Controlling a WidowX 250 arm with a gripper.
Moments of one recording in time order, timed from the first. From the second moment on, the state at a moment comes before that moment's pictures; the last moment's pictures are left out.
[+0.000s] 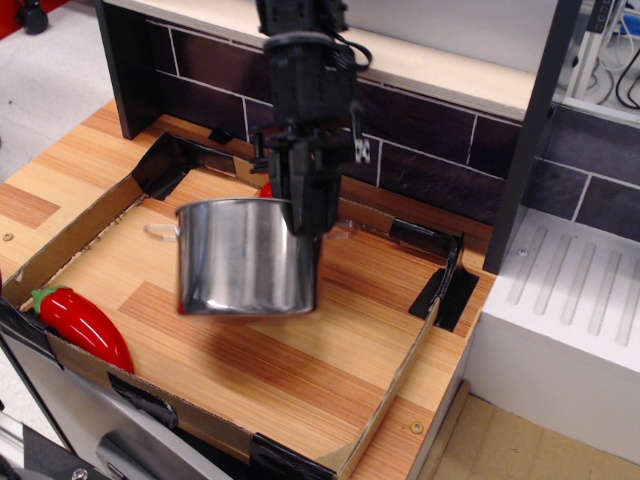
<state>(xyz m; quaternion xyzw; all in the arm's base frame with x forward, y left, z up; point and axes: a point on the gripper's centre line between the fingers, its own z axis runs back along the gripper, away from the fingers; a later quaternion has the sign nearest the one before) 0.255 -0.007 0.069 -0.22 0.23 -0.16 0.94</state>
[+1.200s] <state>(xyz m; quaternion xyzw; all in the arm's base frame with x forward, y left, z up) 0.240 0.012 0.091 -0.11 0.04 -0.25 0.96</state>
